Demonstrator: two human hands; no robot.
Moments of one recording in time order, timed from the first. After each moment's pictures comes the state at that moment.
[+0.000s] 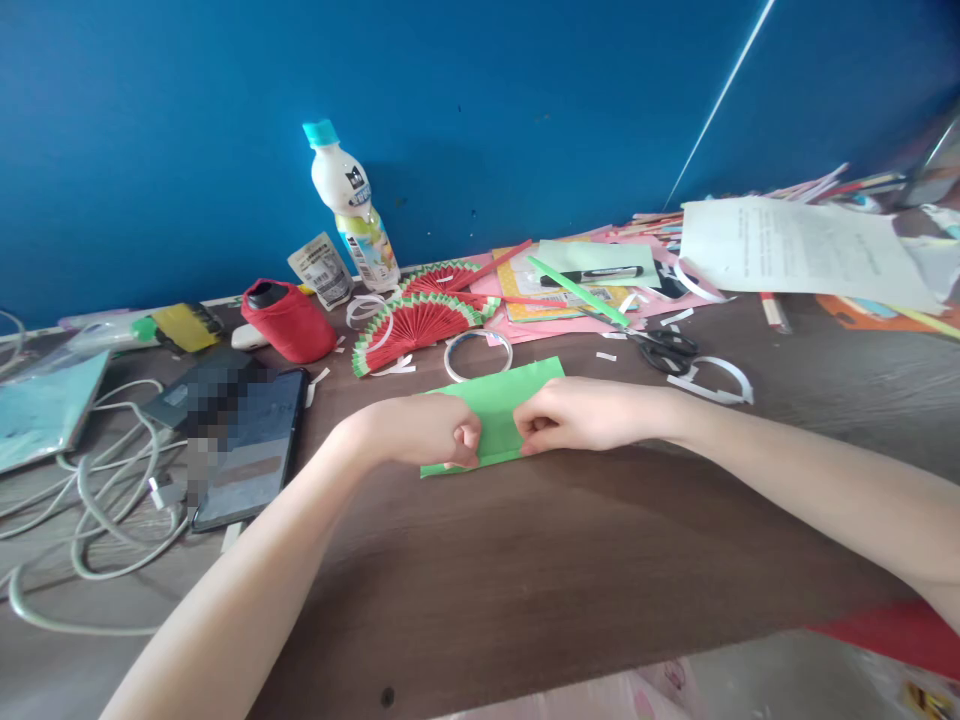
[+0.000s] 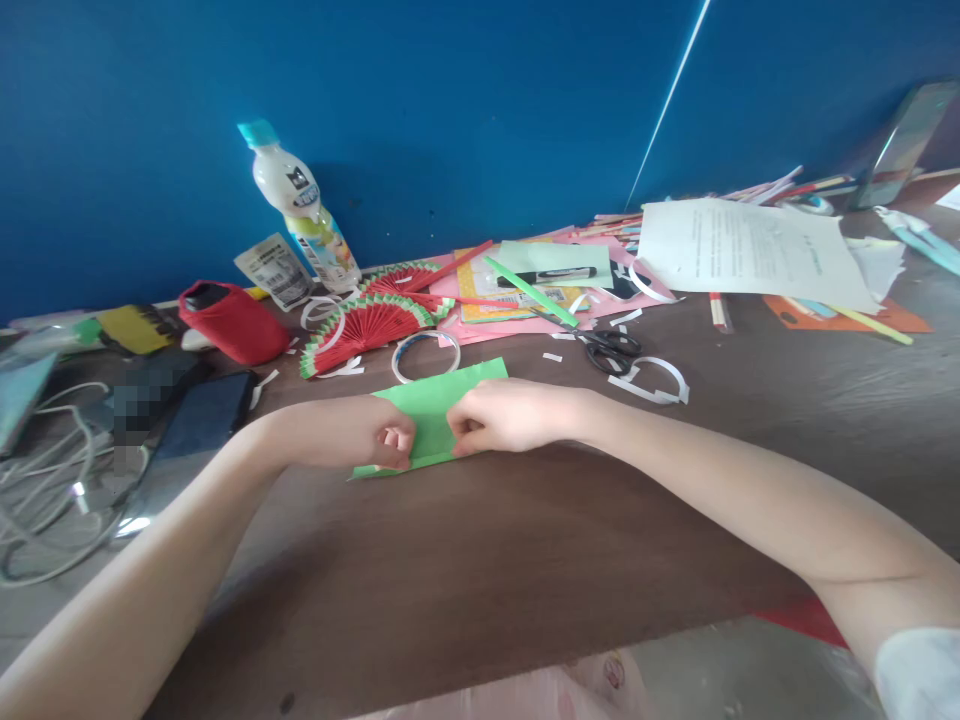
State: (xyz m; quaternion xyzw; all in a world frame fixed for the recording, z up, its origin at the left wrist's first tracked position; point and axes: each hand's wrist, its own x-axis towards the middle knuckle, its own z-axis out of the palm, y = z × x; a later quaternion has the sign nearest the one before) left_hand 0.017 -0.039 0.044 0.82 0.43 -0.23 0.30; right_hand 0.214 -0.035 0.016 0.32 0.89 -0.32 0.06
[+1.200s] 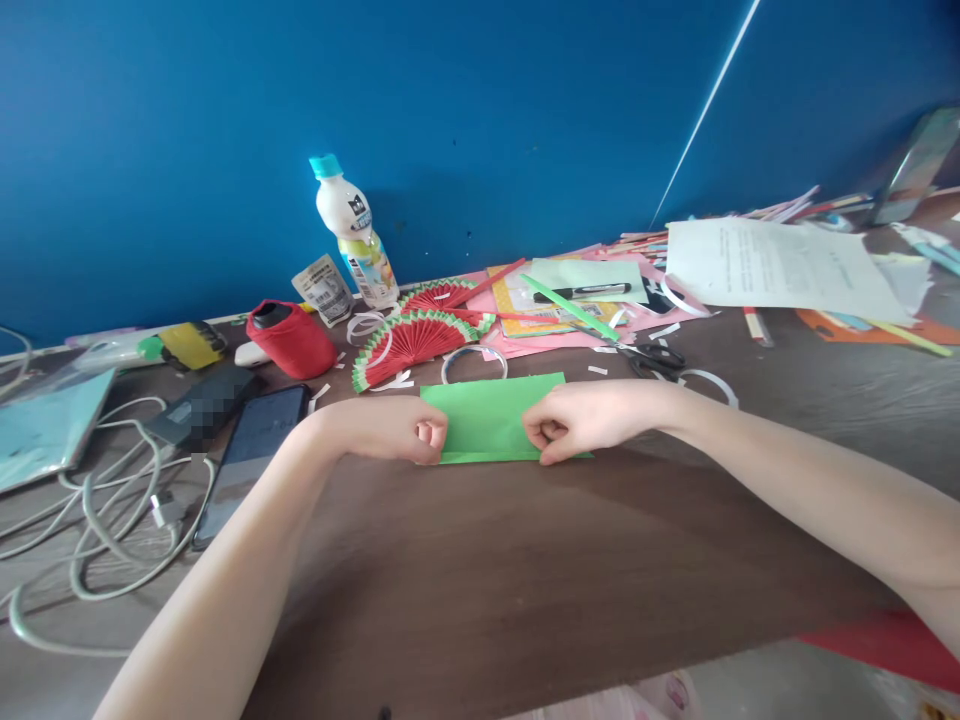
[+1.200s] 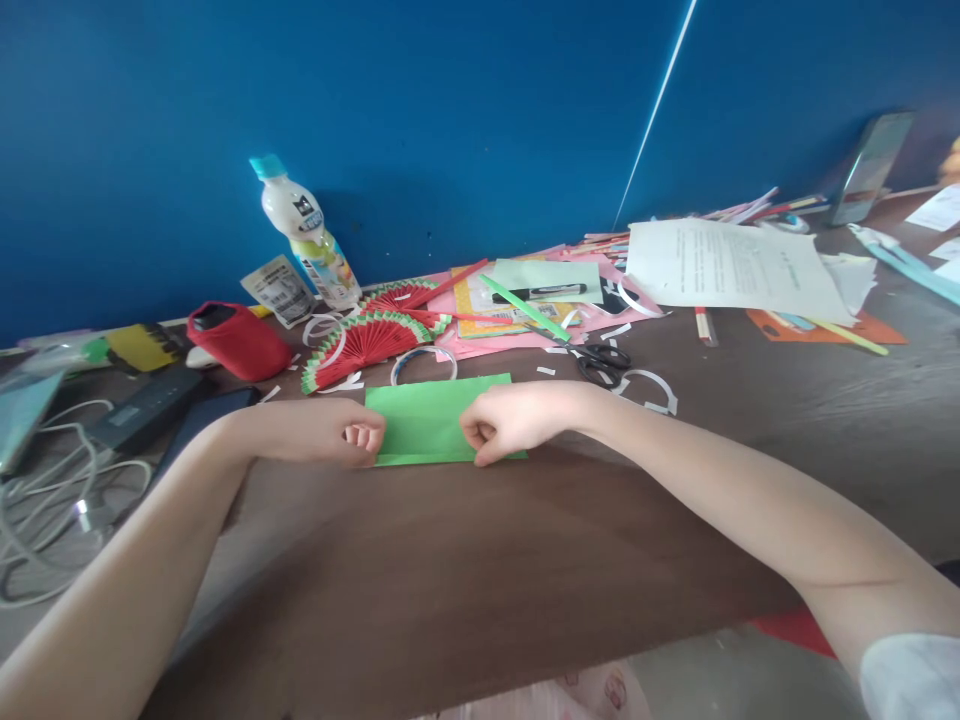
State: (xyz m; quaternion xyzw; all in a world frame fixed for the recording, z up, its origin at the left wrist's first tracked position) left_hand -0.010 -0.027 0.052 0.81 0.45 -0.21 0.31; right_hand 0.225 -0.023 0.025 0.33 0.87 -0.35 0.14
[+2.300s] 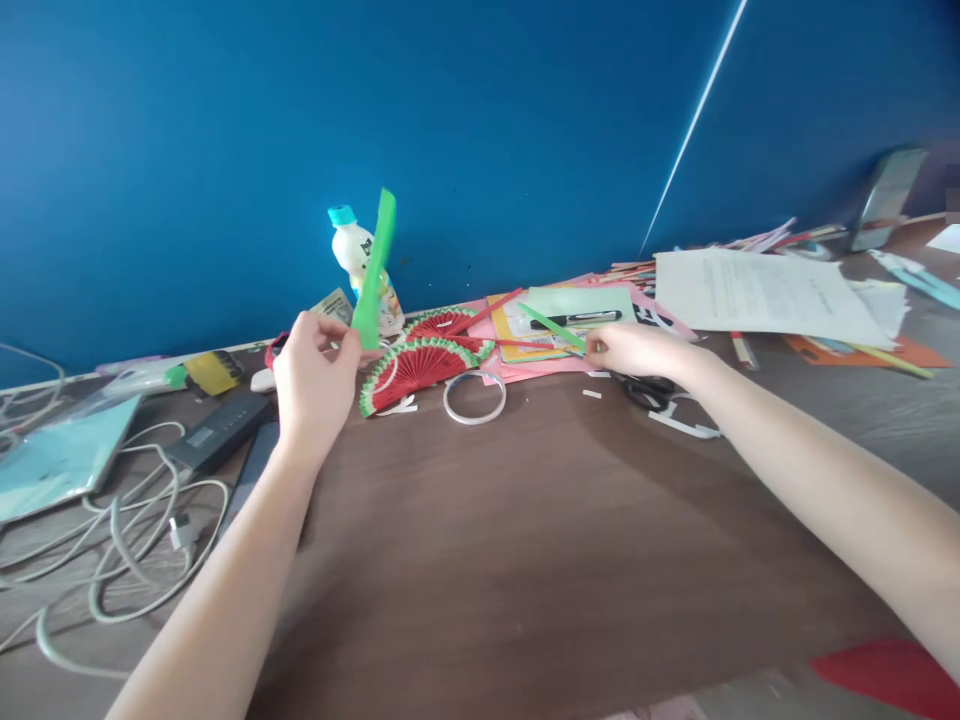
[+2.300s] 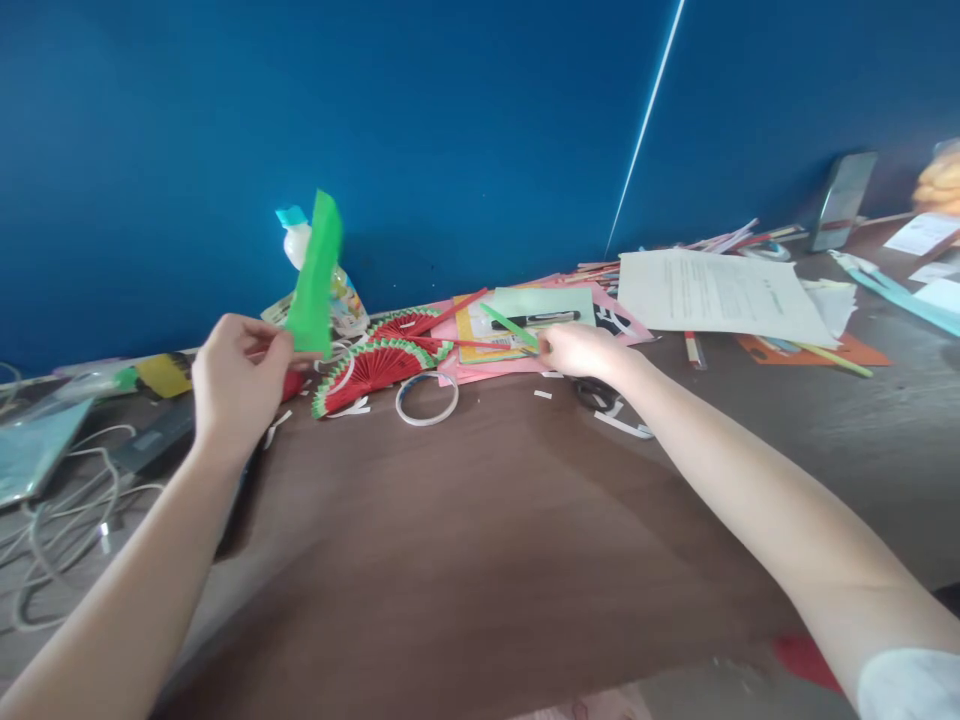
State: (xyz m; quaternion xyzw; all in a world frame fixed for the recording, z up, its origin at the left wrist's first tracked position) left_hand -0.037 -0.017 0.068 0.62 0.66 0.42 0.09; right_hand 0.287 0.033 0.036 0.65 0.75 -0.11 0.04
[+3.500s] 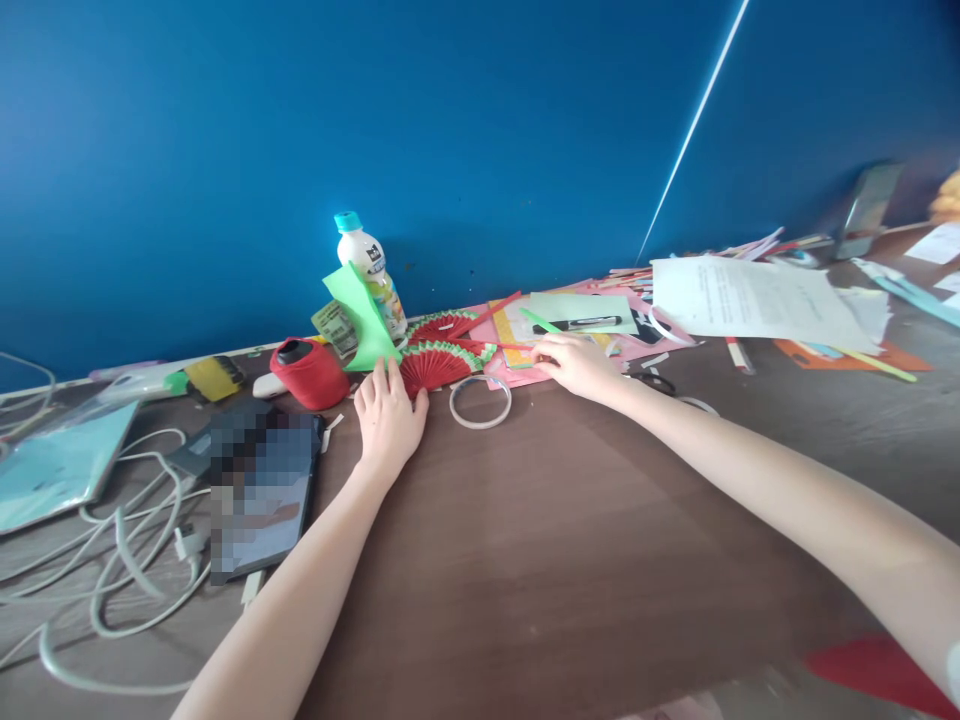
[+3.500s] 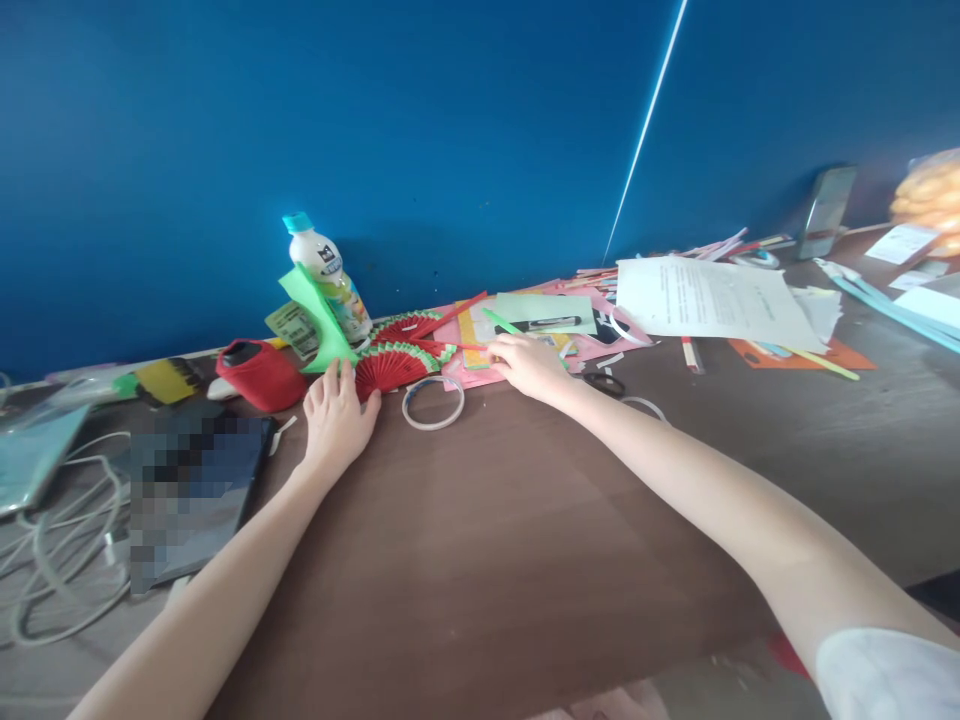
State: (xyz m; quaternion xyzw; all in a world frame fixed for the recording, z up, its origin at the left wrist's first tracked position) left_hand -0.028 0.000 -0.022 0.69 0.69 0.18 -0.12; right_hand 0.243 0.050 -0.018 0.49 0.85 0.00 -0.20
